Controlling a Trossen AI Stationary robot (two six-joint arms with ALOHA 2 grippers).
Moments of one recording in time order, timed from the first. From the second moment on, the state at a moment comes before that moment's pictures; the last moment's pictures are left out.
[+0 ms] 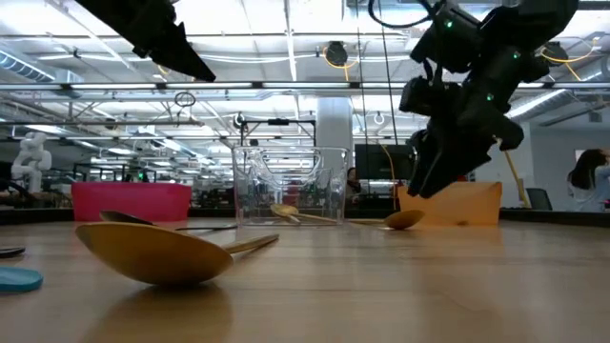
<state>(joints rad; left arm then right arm) -0.21 1.07 0.75 -0.32 -0.66 -0.06 -0.03 1.37 0.59 -0.16 0.03 -0.04</state>
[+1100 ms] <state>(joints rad) -0.21 1.07 0.76 -0.26 -0.65 0.00 -0.03 1.49 0.59 -0.08 0.01 0.04</state>
